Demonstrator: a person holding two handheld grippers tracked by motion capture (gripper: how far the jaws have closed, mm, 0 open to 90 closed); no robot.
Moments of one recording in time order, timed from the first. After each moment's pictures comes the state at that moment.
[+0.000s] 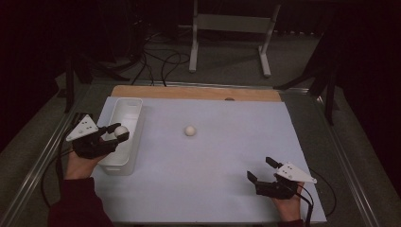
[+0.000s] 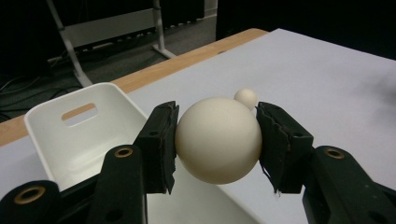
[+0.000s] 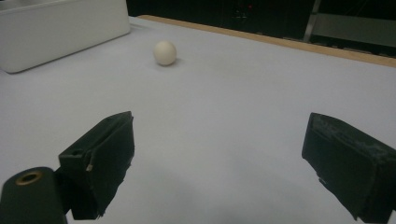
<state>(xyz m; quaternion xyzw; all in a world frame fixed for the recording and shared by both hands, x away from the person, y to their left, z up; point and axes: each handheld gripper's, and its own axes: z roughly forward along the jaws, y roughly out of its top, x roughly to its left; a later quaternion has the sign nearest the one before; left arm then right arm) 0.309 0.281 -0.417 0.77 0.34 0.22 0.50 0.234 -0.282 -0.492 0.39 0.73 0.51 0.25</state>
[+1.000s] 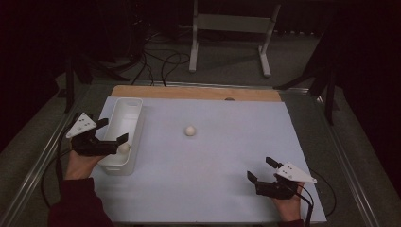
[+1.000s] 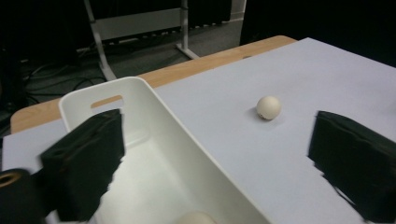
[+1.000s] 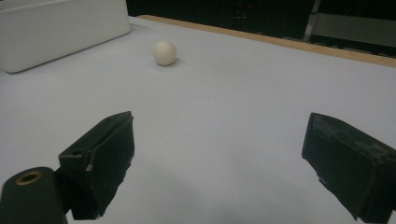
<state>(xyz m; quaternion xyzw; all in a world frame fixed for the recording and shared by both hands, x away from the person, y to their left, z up) 0.313 0.280 -0.418 0.74 0.39 0.23 0.49 0.234 -0.282 -0.492 0.39 0.73 0.51 0.25</state>
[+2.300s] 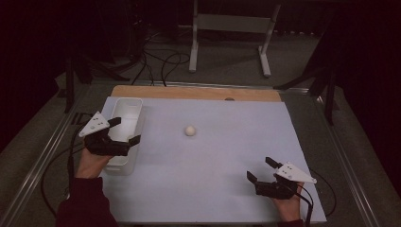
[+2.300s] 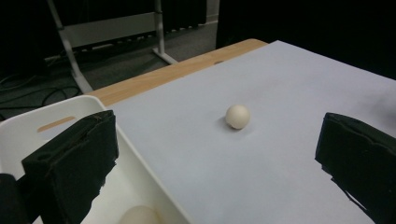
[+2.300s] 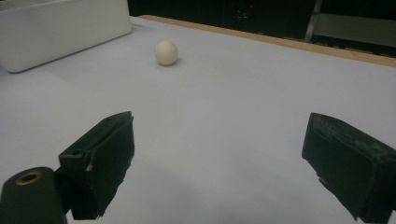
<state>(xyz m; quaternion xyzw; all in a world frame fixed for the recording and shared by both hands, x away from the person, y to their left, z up) 0.317 0.249 -0.414 0.76 0.35 0.21 0.51 0.234 -0.281 -0.492 0.39 0.73 0.51 0.24</state>
